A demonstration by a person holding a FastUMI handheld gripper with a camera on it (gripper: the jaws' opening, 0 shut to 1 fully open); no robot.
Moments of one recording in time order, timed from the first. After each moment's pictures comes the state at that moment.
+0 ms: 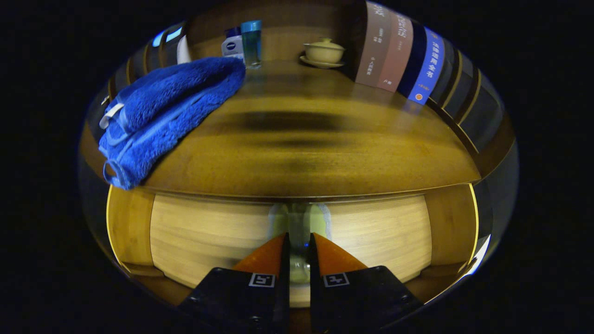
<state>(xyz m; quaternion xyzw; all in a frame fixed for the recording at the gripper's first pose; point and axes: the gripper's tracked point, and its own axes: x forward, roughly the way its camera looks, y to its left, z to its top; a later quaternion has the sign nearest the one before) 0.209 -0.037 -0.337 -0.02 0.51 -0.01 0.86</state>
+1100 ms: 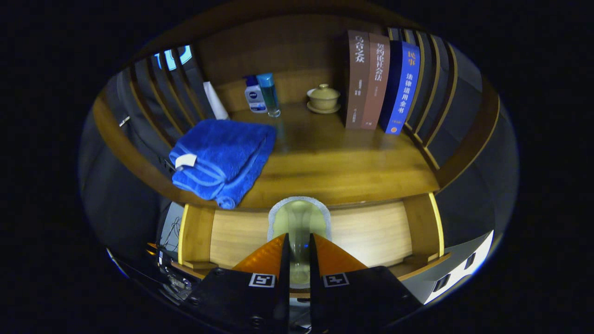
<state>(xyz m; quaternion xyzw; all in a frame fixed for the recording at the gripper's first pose) 0.204 -0.026 -0.182 0.05 0.48 0.01 0.88</state>
